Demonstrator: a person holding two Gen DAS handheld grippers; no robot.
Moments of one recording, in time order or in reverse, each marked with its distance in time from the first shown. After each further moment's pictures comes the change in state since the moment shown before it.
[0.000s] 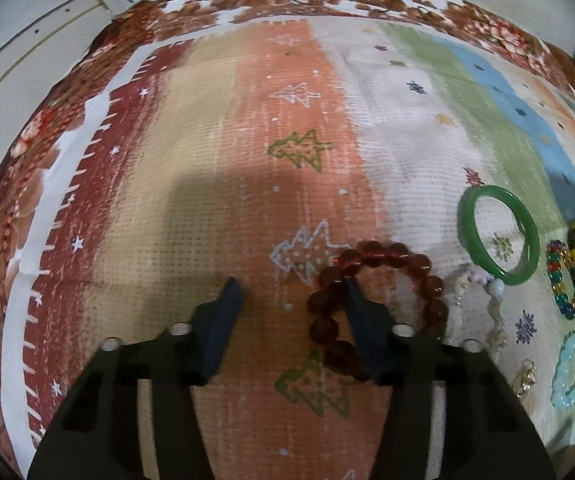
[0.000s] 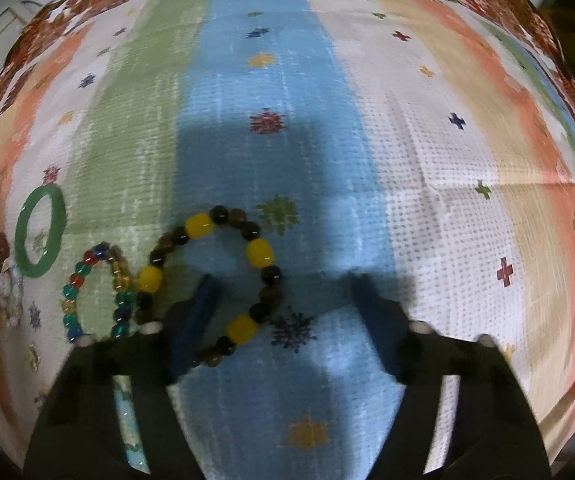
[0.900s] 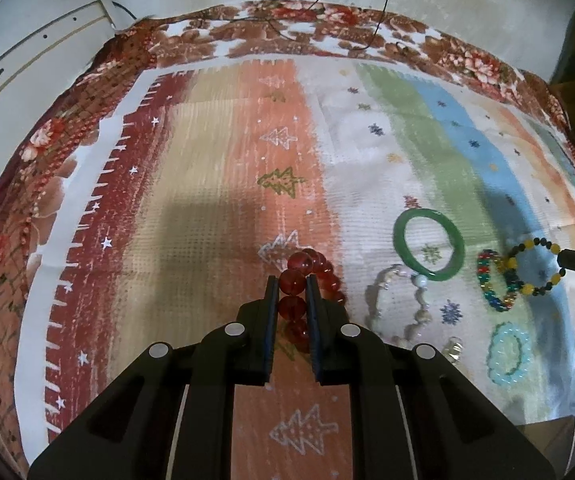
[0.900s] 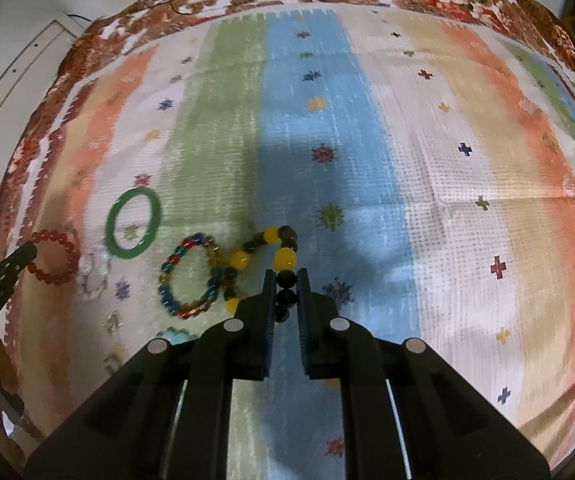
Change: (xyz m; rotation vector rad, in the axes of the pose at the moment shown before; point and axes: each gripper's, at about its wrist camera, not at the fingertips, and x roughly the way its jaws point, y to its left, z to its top) left arm -0.070 0.003 -0.007 -0.032 -0.080 -0.090; right arm -0.067 0.009 -0.015 -0.036 -0.062 0.169
